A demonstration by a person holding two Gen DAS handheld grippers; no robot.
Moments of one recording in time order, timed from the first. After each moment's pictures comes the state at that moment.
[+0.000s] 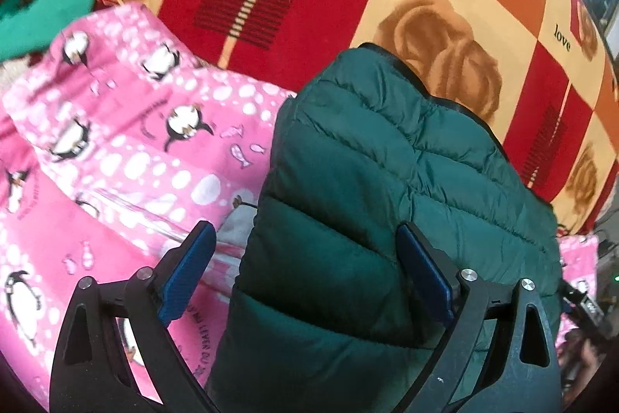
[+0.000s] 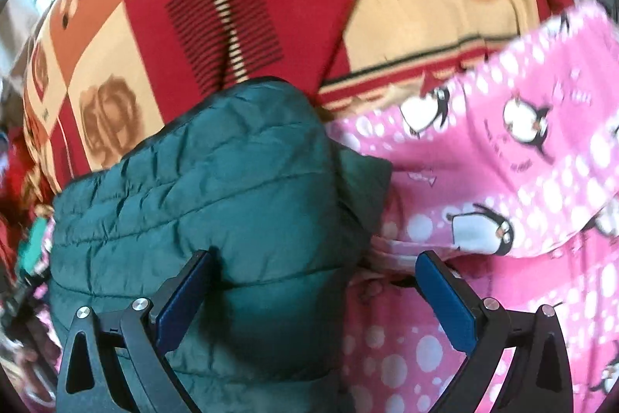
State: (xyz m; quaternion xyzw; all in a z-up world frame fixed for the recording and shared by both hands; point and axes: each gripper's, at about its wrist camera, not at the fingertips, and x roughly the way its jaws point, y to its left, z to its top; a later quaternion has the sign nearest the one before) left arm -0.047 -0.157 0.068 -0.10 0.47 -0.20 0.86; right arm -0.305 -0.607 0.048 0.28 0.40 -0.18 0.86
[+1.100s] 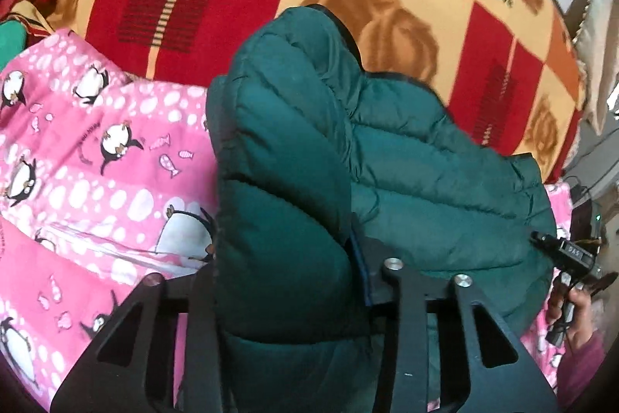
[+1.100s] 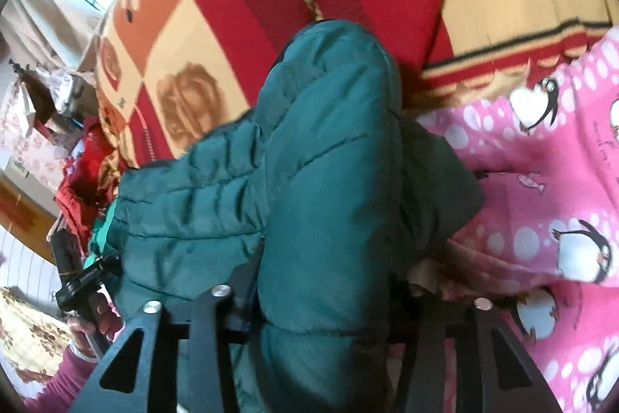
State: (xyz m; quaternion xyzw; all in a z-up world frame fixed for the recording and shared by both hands) left arm -0.056 -0.192 0.087 -0.05 0.46 -0.31 0.83; right arm -0.283 -0.592 0.051 0.32 0.37 -0.01 0.87
